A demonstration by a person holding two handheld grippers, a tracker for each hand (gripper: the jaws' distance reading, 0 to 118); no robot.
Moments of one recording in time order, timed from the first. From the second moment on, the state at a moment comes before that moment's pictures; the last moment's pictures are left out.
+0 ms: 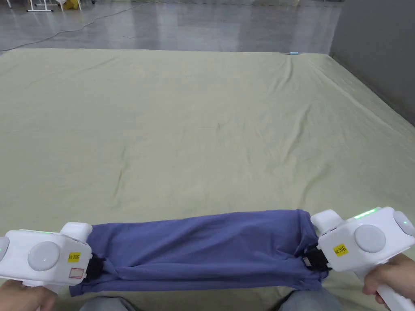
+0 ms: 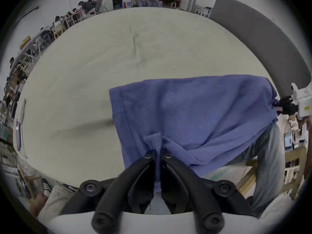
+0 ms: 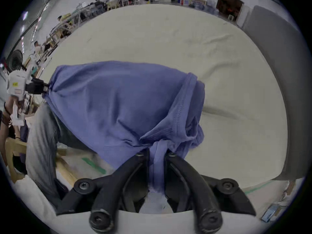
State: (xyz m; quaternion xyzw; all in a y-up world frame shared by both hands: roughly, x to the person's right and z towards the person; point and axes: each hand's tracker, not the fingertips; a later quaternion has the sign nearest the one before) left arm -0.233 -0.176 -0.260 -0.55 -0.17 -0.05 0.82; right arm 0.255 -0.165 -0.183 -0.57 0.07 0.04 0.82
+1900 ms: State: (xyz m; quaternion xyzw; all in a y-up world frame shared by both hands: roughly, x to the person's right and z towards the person) left arm -0.339 -0.233 -0.351 -0.49 -0.30 0.32 0.75; right arm 0.150 -0.077 -0.148 -0.35 -0.01 -0.04 0.94
